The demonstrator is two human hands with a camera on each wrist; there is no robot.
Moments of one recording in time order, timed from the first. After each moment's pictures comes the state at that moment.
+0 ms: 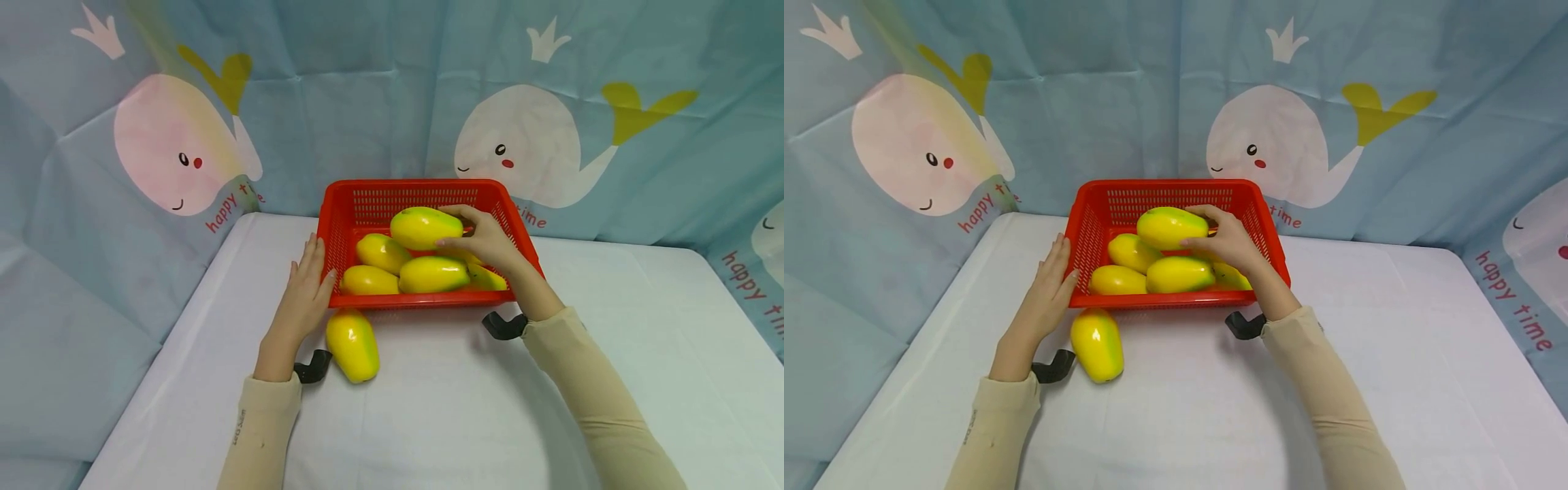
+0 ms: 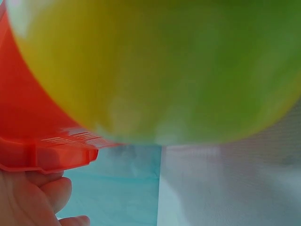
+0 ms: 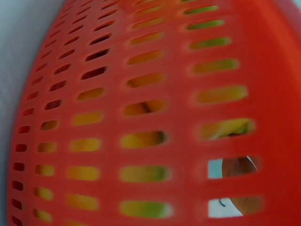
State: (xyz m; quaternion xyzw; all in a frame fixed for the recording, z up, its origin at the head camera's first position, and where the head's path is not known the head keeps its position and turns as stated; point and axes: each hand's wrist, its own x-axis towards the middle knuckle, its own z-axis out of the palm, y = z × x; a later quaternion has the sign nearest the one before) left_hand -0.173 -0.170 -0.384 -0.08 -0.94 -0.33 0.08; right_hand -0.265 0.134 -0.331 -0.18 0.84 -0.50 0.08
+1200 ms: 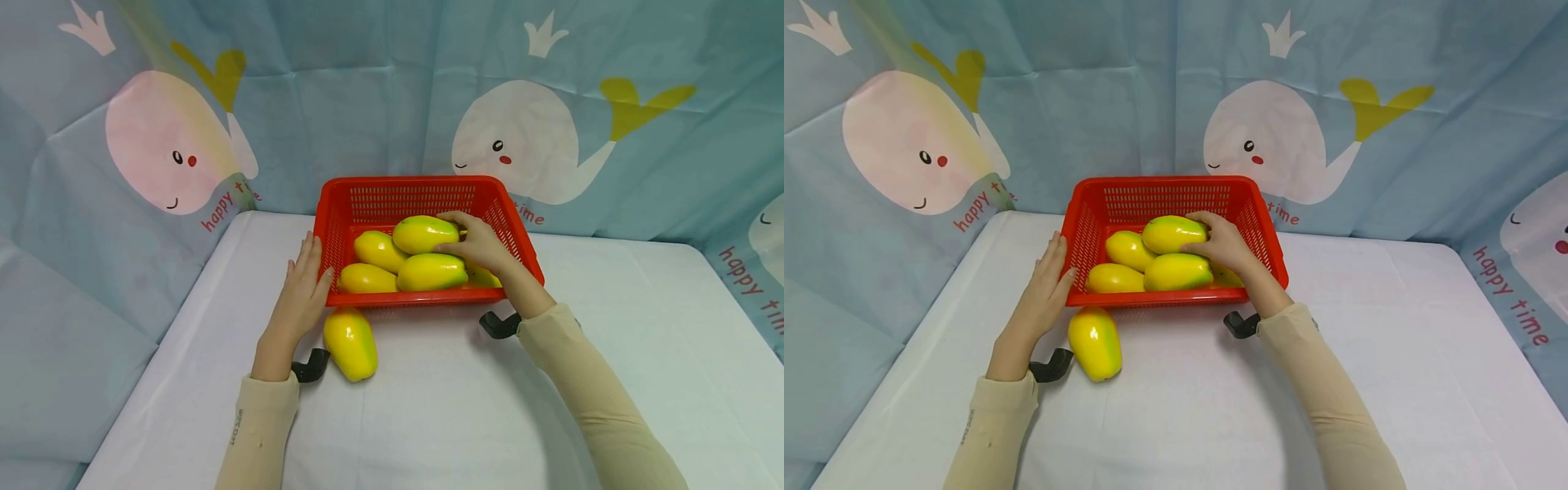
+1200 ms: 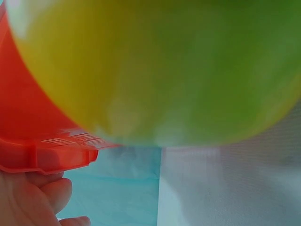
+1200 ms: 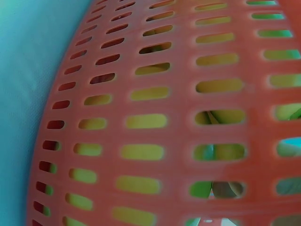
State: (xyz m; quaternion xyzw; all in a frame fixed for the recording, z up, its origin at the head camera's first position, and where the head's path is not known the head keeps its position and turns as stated) left_hand -0.174 -0.171 -0.387 -0.09 -0.94 -0.33 0.08; right_hand -0.273 0.133 -0.348 -0.16 0.88 -0.43 0.09
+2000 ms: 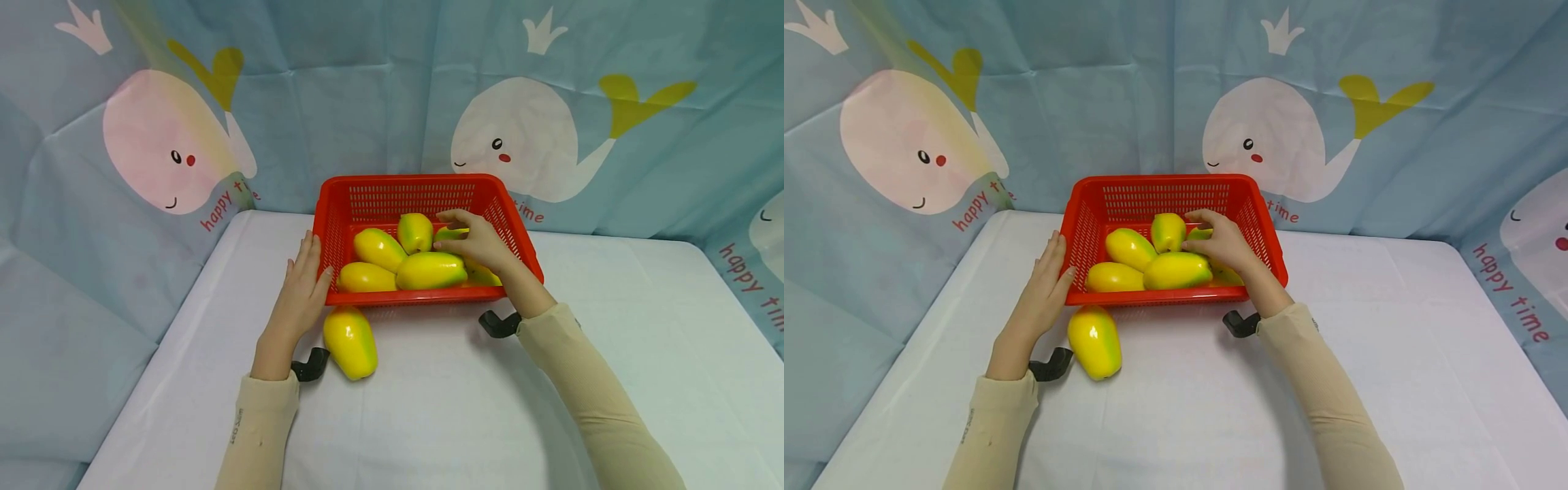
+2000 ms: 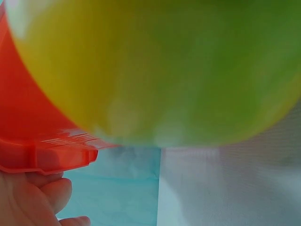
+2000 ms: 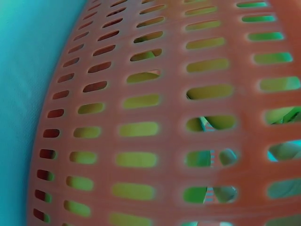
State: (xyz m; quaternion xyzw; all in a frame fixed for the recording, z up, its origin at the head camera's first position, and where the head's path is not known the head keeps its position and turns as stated) left_hand -0.175 -0.170 -0.387 -0.08 -0.94 -0.33 0.07; right_hand -0.269 0.134 -0.346 -0.15 0.87 -0.47 0.09
